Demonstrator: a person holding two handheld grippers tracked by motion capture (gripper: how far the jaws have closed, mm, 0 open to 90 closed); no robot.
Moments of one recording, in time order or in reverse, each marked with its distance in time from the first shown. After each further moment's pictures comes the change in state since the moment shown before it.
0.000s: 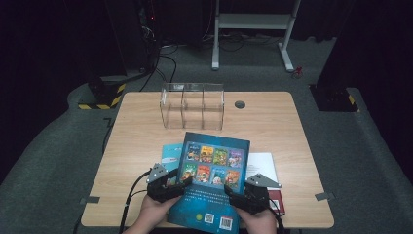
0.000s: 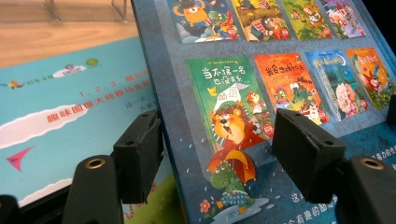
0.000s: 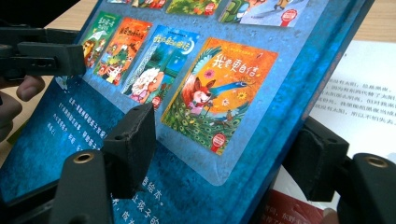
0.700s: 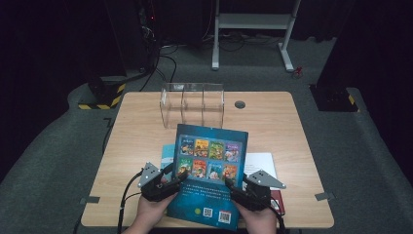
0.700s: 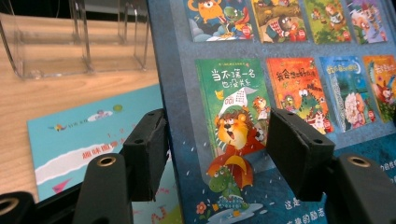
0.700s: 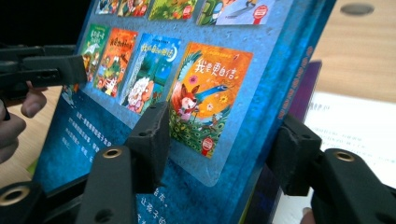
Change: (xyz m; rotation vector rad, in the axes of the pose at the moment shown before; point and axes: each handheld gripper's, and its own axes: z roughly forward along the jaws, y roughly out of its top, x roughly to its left) left arm -0.008 0.015 -0.024 -0.140 0.053 0.015; right arm 0.014 0.022 -0.020 -0.107 -0.015 -0.029
